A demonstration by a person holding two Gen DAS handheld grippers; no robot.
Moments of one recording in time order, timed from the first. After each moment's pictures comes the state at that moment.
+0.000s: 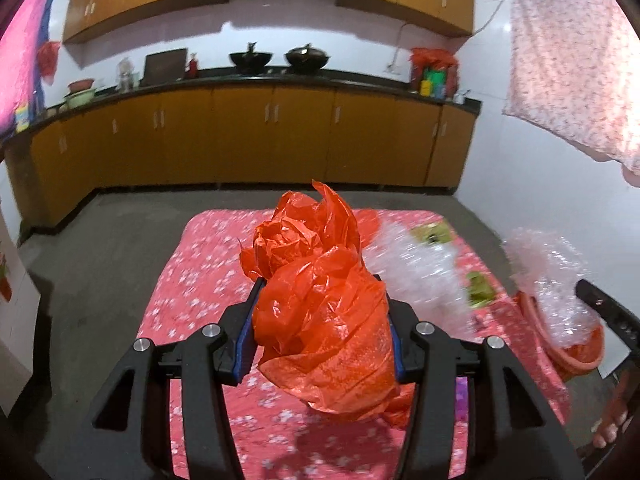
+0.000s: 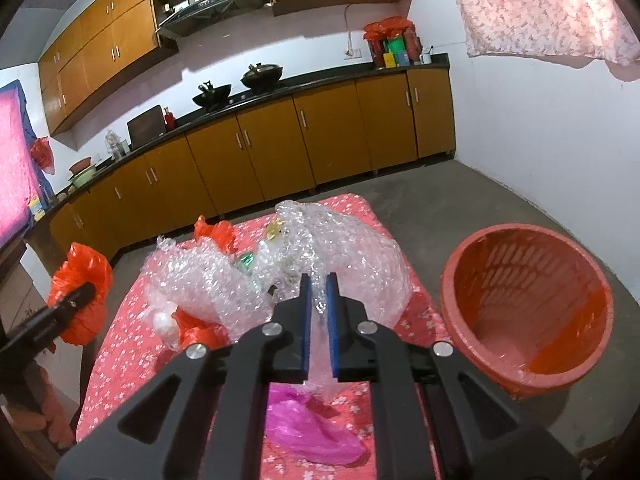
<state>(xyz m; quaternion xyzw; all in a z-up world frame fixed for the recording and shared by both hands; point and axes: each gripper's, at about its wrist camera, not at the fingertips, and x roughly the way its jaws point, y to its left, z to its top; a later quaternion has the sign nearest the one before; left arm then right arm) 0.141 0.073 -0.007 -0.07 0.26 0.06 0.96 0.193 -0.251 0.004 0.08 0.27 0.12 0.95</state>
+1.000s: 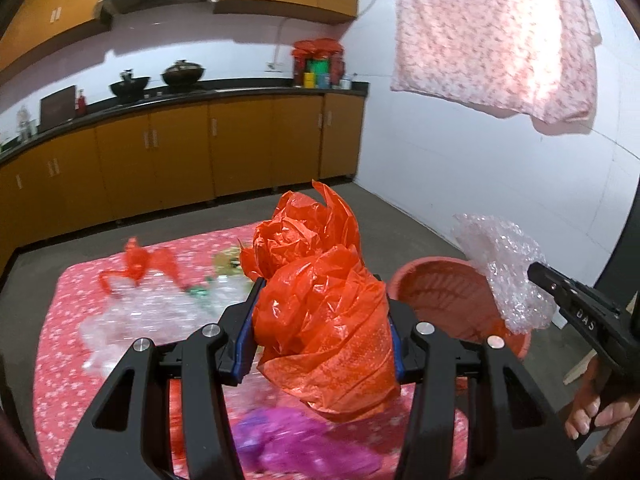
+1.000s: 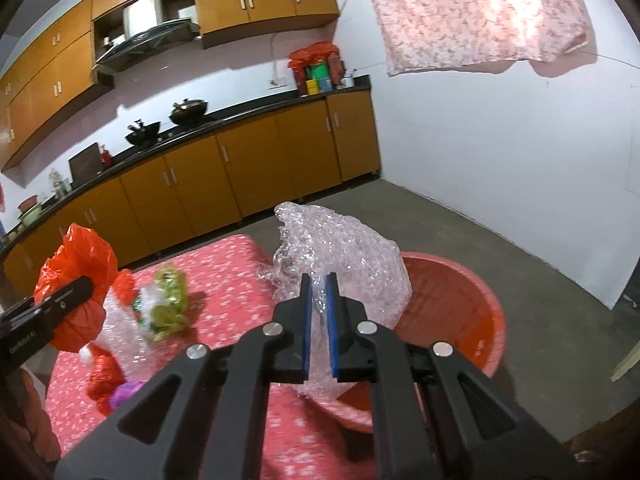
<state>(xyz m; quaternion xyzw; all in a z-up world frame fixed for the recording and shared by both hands) 0.196 -0.096 0.009 -0.01 0.25 -0.11 0.96 0.194 -0.396 0.015 0.10 0.24 0.00 0.97</state>
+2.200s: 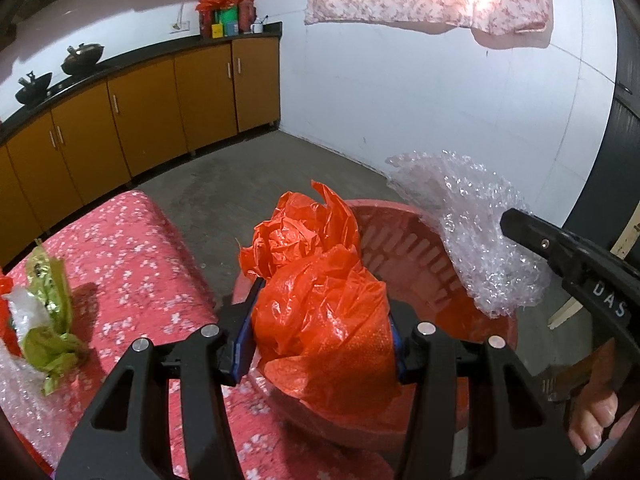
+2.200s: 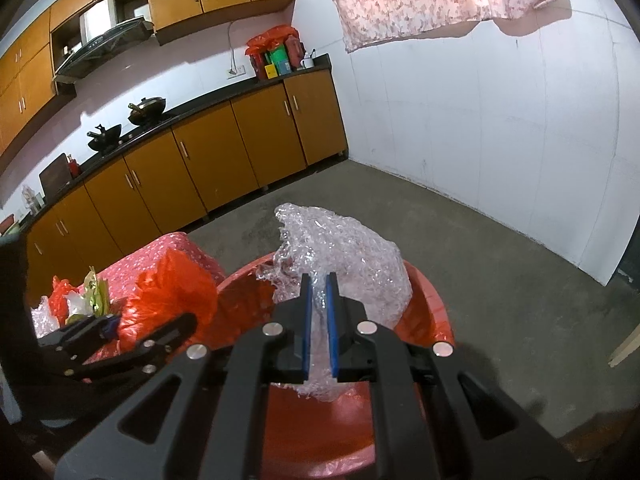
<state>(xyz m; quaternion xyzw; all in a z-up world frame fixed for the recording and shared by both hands) 0.272 -0.262 -0.058 0.06 0.33 -0.22 0.91 0.247 -0.489 -0.034 0.13 0.27 -0.03 0.95</state>
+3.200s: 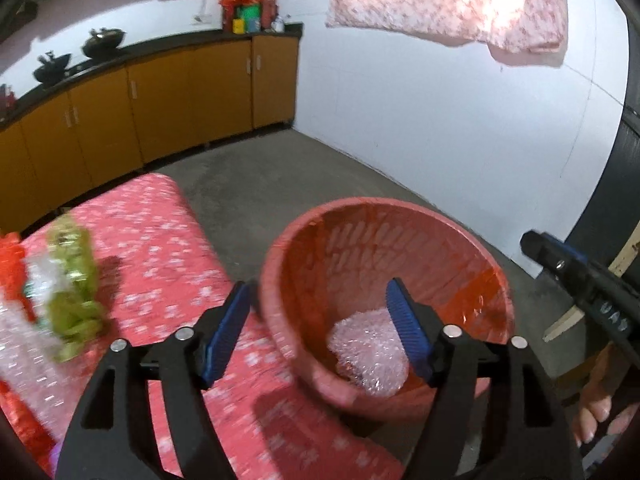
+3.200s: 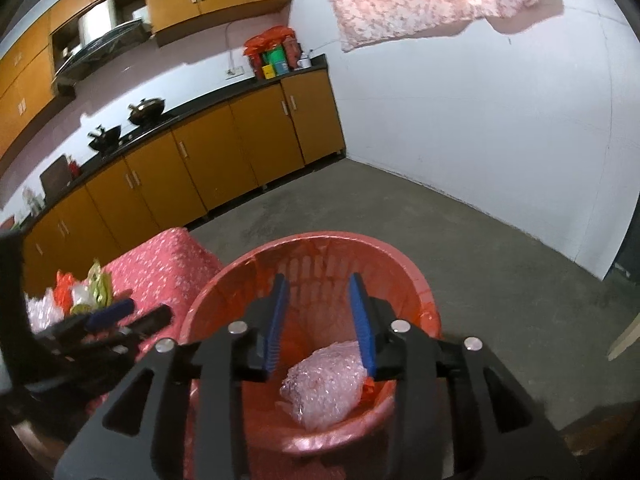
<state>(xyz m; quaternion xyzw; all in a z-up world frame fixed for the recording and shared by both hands) 0.249 -0.230 -0.042 0.02 0.33 -0.19 0.92 0.221 -0.485 -0.034 0.12 0.27 -0.03 0.95</state>
